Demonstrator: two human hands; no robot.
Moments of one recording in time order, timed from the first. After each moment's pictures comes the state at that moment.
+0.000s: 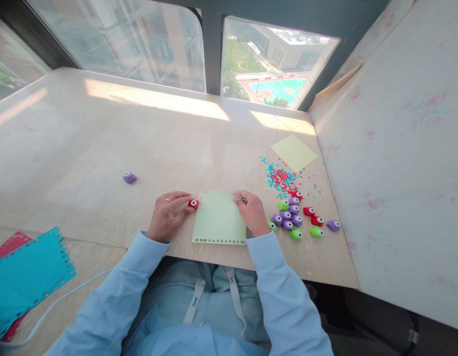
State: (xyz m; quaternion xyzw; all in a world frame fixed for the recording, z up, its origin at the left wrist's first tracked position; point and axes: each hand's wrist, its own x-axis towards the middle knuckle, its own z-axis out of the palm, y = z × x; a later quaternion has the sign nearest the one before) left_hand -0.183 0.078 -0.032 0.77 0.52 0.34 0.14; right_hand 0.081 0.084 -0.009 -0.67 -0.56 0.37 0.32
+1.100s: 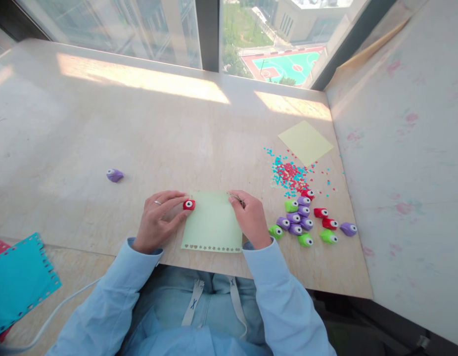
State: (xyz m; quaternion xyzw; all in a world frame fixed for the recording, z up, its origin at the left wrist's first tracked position) left_hand -0.181 0.075 -0.020 0.77 0.53 0.32 0.15; right_hand 0.067 0.079 -0.001 -0.67 -0.54 0.39 0.32
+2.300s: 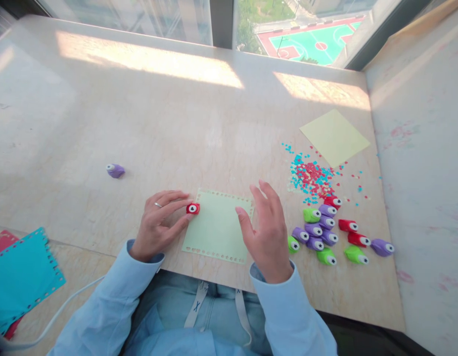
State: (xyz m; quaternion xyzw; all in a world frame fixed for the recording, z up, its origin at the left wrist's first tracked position) left_hand -0.179 0.073 -0.013 0.75 0.55 0.31 0.18; right_hand 0.068 0.061 0.012 -0.62 -0.69 0.16 0.34
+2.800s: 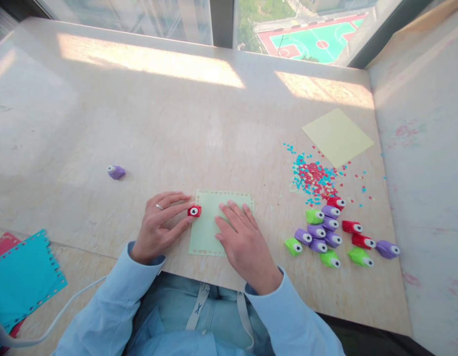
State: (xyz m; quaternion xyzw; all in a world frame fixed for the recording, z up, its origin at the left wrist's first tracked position) left_hand -0.182 0.074 -0.014 0.76 0.54 0.31 0.18; right_hand 0.051 0.043 -0.010 -0.47 -0.84 0.18 0.18
